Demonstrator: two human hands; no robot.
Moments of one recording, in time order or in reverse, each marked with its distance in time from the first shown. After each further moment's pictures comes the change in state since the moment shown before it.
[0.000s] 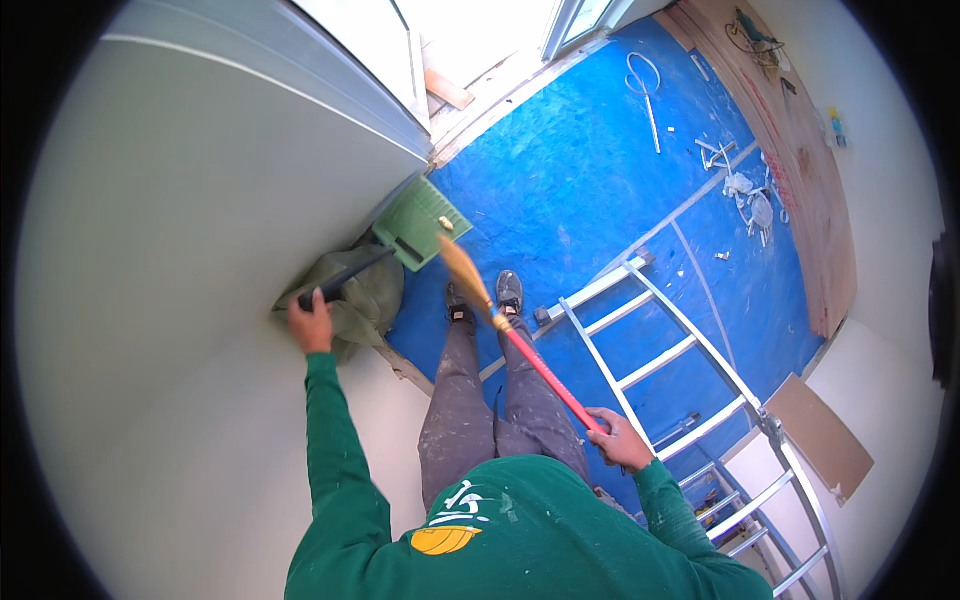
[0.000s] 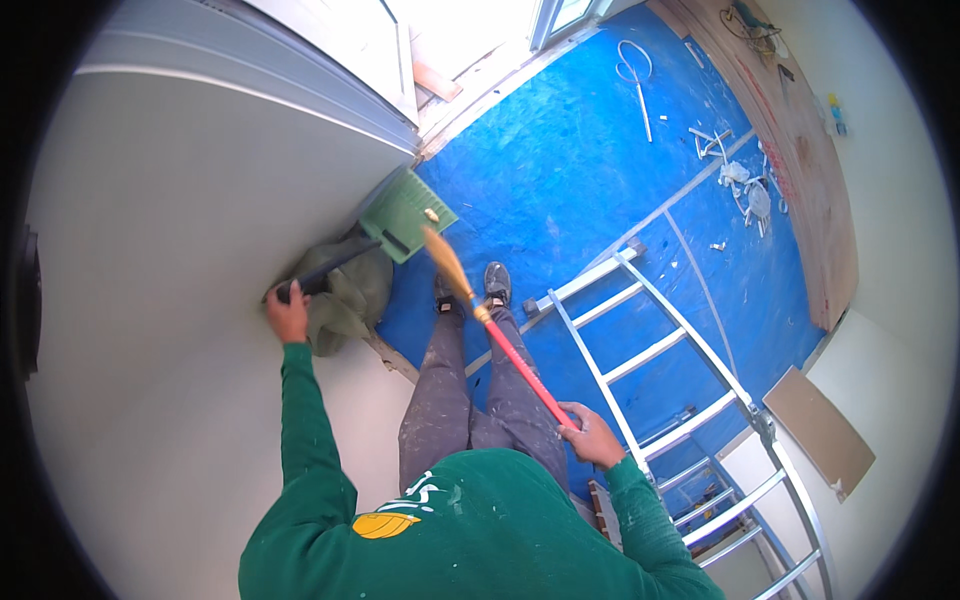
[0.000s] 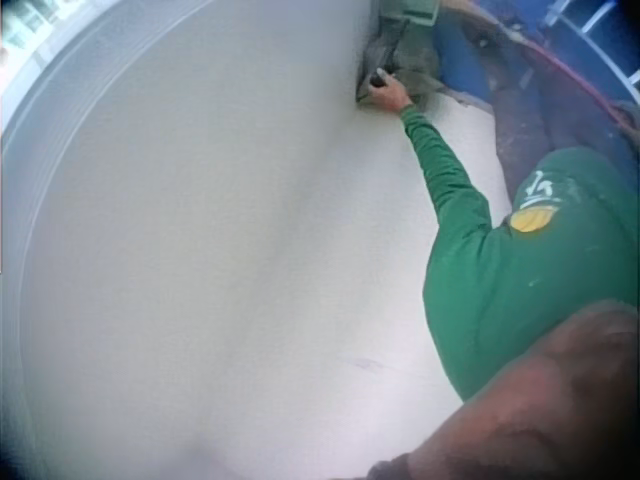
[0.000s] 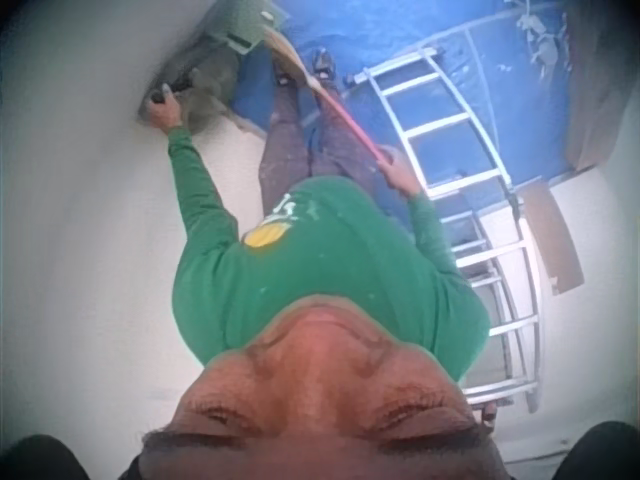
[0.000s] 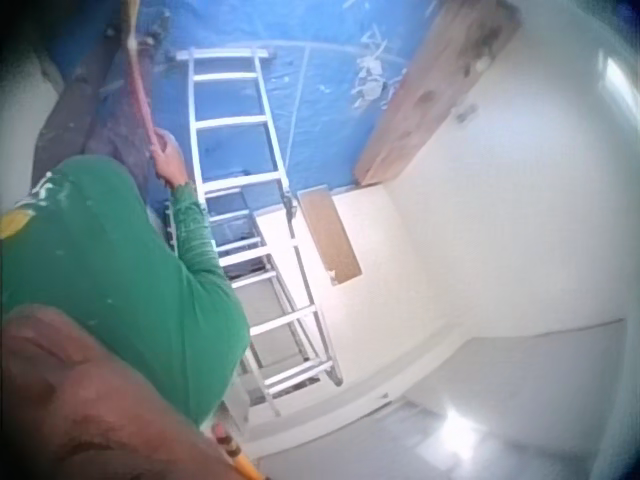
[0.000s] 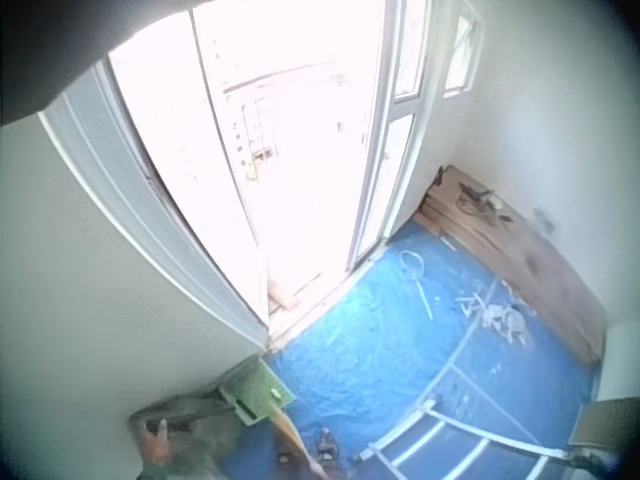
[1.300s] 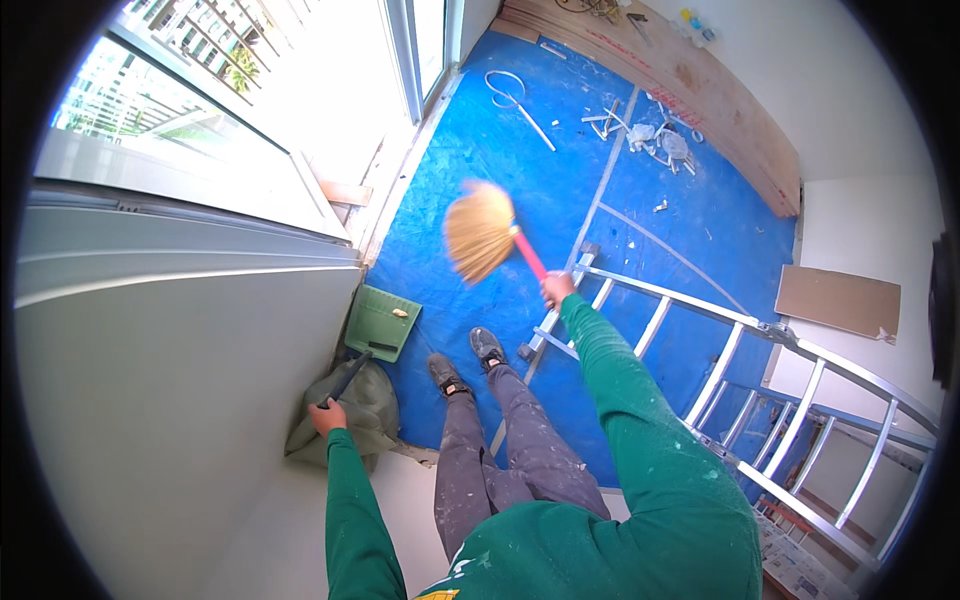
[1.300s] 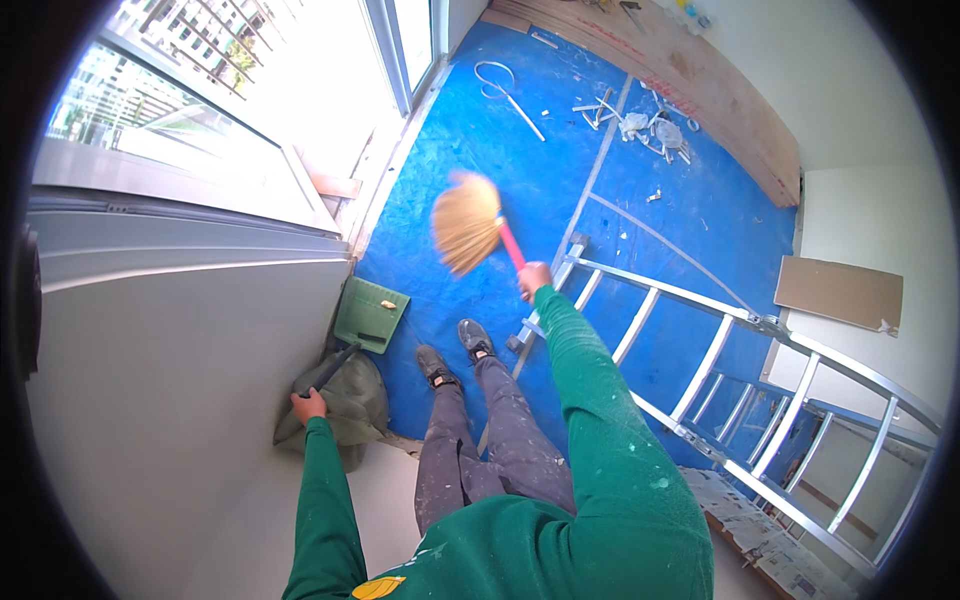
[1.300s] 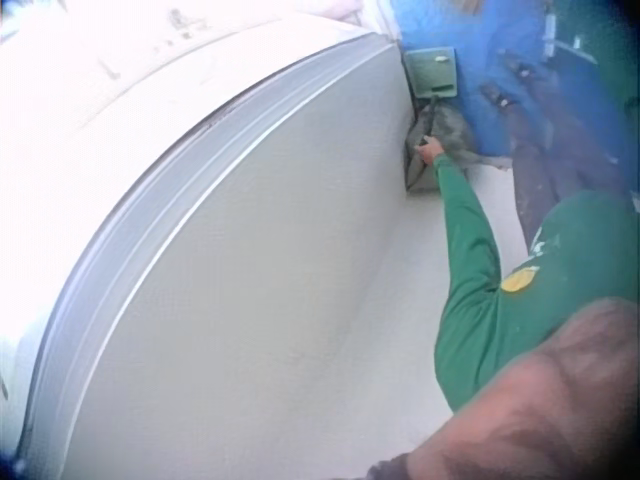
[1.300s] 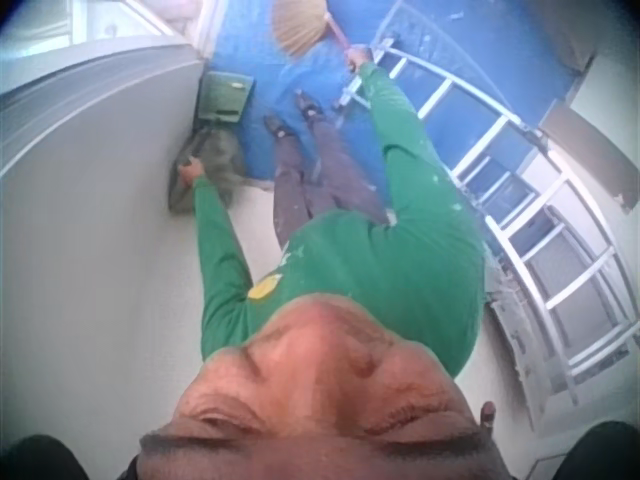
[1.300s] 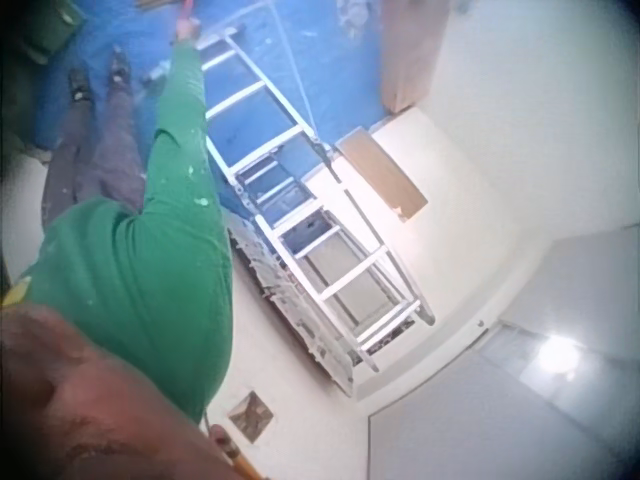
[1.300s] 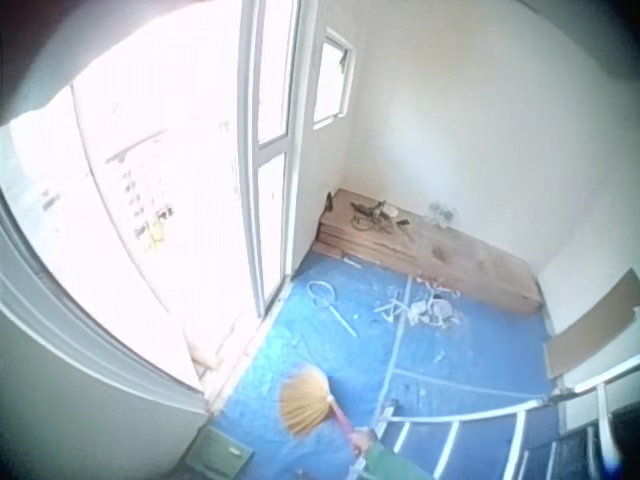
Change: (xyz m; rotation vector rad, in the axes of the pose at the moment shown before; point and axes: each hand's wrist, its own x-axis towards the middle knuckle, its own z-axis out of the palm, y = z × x) left_hand 0.047 -0.068 0.103 0.568 -0.164 -0.028; right_hand 0.347 -0.061 -0.104 0.825 0.489 -0.072
